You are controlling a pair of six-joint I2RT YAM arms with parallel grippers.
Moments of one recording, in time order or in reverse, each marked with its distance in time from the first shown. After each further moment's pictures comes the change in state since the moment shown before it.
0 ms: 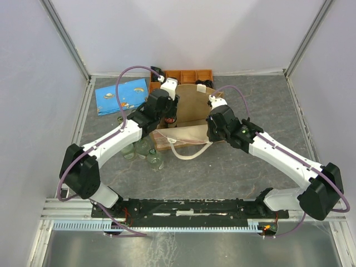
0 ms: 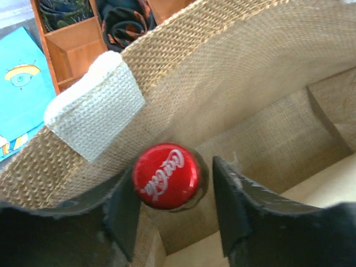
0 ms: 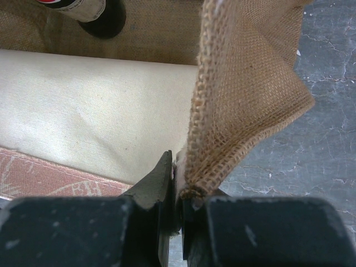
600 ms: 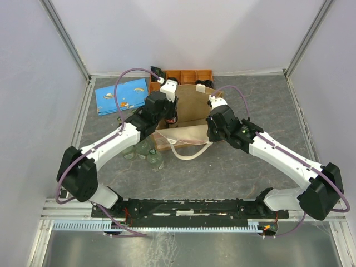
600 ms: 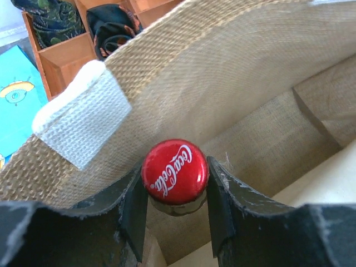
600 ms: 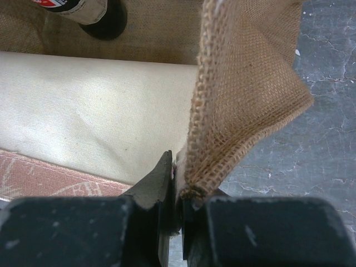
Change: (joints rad) left arm 0.001 -0.027 -0.088 0.145 0.031 0.044; right arm 0.000 0.000 0.000 -0.002 0.000 -0.001
